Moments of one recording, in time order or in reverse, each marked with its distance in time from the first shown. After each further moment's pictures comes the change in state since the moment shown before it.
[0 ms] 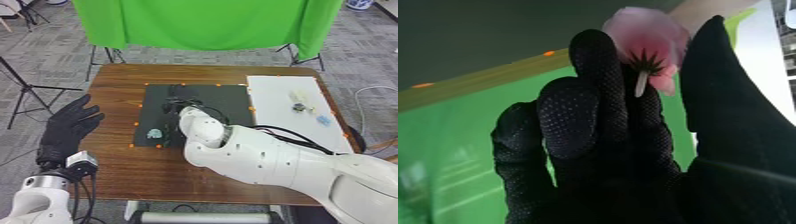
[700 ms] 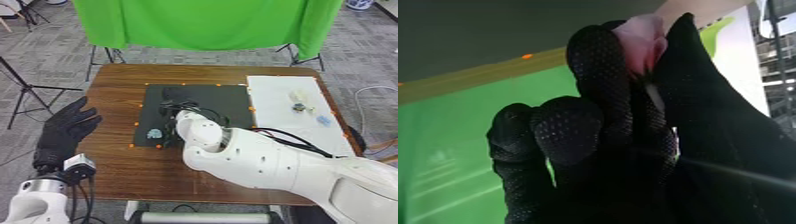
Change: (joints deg) left arm 1.7 -0.5 -0.7 -1.0 -0.1 0.6 0.3; right arm -0.3 0.0 -0.7 -1.7 -2.3 -0.8 -1.5
